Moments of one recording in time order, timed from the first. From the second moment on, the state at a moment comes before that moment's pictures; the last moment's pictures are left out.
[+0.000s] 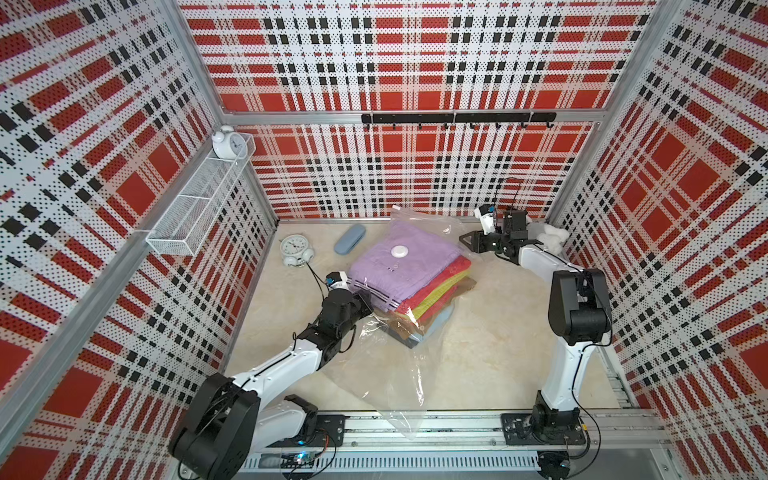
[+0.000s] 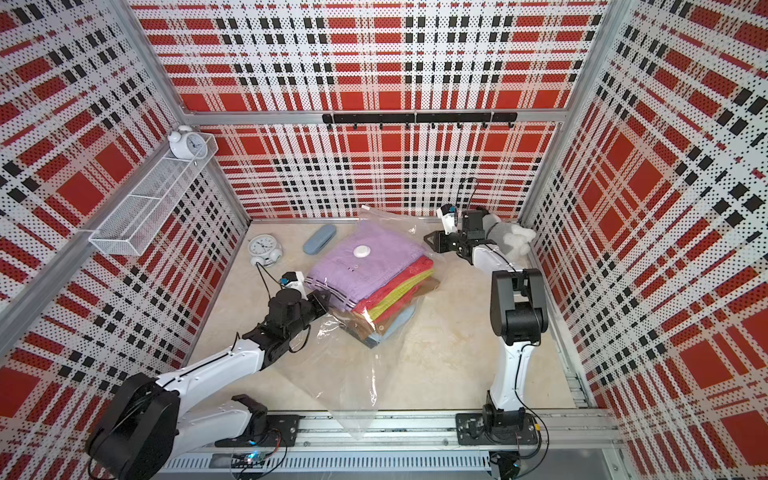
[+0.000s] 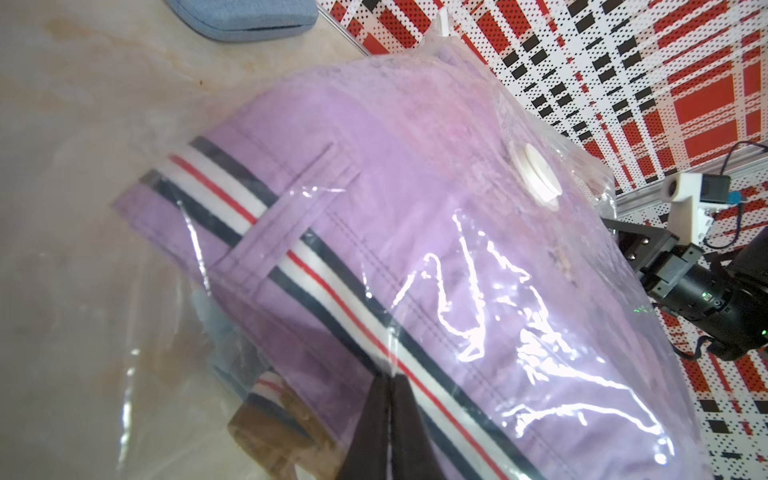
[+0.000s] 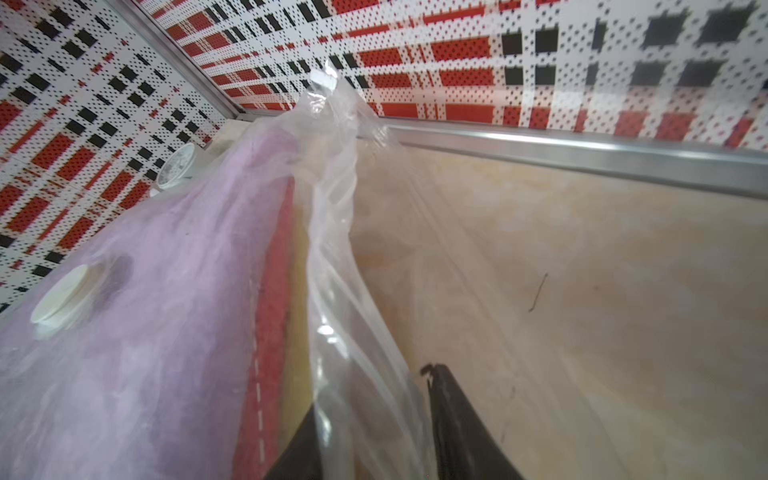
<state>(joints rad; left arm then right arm) -0.43 1.18 0.46 0.29 -0.03 -0.86 0.07 2.01 1.45 -0.07 -0.65 0.04</state>
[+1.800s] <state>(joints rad) -0.10 1.34 0.59 0.17 0.40 -0.61 0.18 1.73 1.33 -0.24 -0.49 -0.05</state>
